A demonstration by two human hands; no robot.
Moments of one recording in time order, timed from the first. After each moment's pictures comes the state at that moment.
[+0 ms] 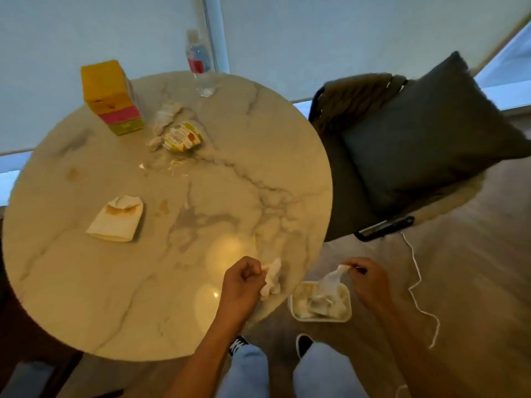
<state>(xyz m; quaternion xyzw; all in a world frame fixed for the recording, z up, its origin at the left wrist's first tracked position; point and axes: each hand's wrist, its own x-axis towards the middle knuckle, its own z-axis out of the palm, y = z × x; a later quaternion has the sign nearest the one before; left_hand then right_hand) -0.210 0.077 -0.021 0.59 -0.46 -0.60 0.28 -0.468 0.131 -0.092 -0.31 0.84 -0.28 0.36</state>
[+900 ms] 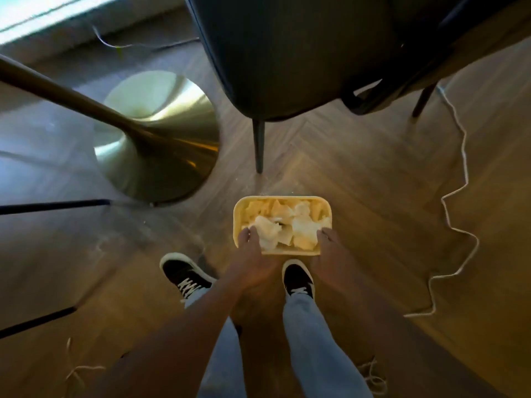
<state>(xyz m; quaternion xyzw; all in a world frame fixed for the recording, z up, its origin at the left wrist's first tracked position) -0.419 0.175 -0.437 0.60 -0.59 -0.48 -0.26 -0.595 0.238 -0.472 -0.46 0.72 0.09 0.51</state>
